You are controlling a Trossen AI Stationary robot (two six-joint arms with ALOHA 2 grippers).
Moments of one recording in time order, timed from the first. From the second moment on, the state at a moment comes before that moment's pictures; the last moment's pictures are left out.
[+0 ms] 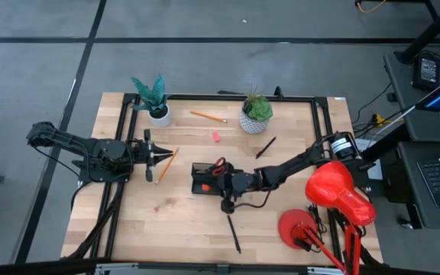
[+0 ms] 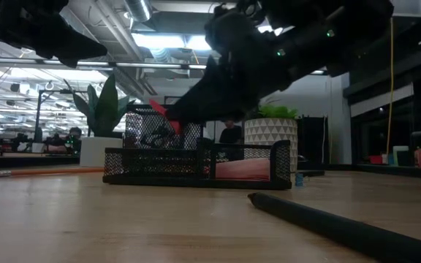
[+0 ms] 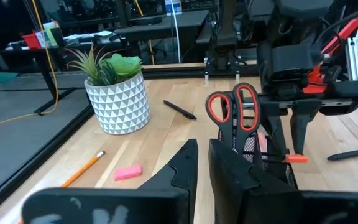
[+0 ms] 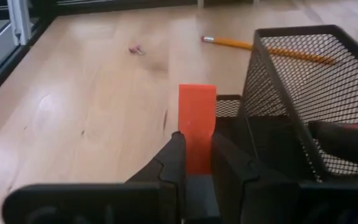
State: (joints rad) left arm -0.25 0.38 0.23 -0.03 -0.45 -0.01; right arm 0.26 1.96 0.99 0.50 0.21 0.20
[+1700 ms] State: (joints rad) left arm -0.25 0.38 0.23 0.00 -0.43 0.08; right arm 0.39 1.68 1.00 0.14 0.38 0.26
